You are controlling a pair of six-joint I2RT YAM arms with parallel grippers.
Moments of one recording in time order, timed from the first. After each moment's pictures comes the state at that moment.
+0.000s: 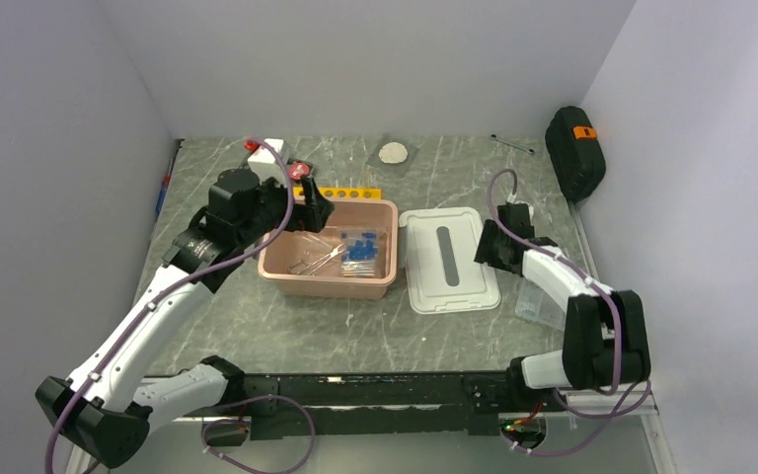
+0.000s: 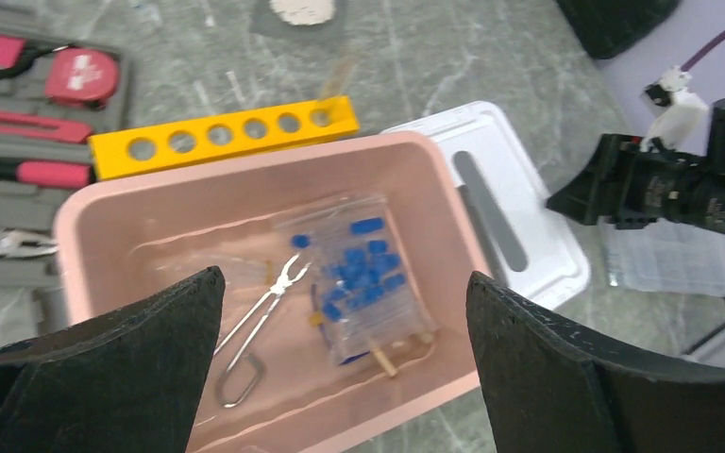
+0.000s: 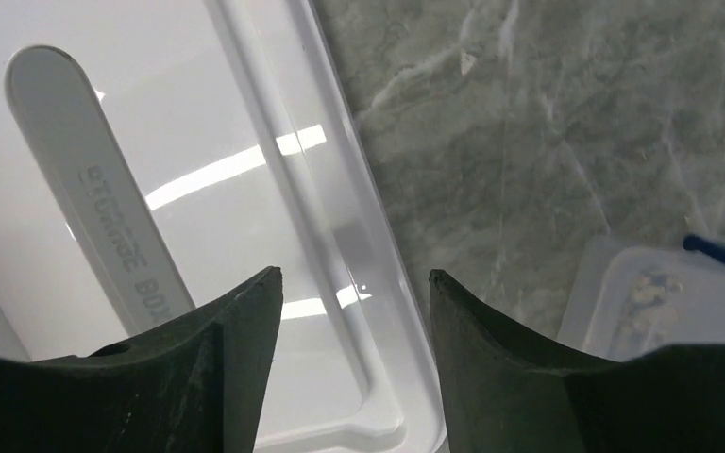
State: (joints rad) left arm -0.52 1.05 1.14 -0.40 0.04 -0.35; right arm 0.12 1.33 0.70 -0.30 0.15 0.38
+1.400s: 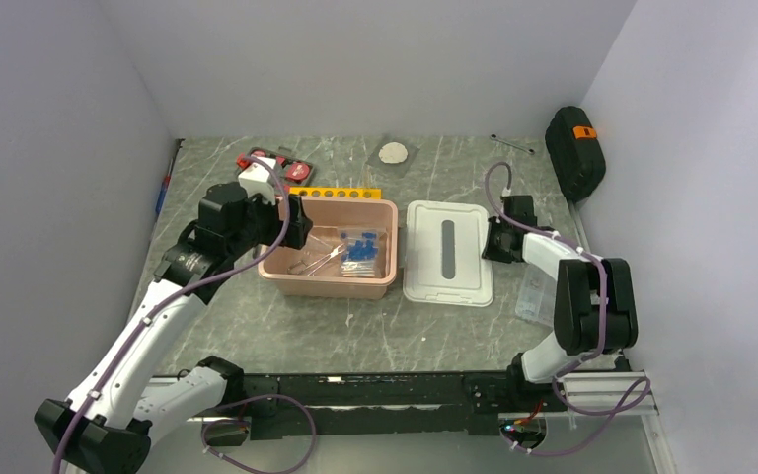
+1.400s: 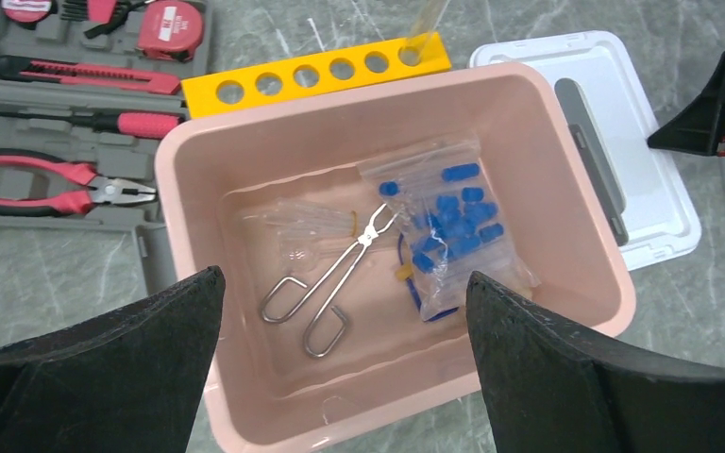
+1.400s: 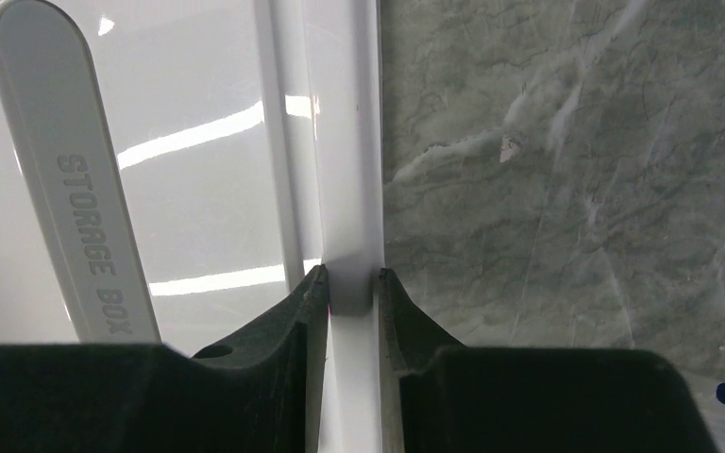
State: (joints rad) left arm -0.41 0.95 1.02 -0.49 0.01 -0.18; right arm 0.03 1.58 0.82 -0.25 -0.02 0.21
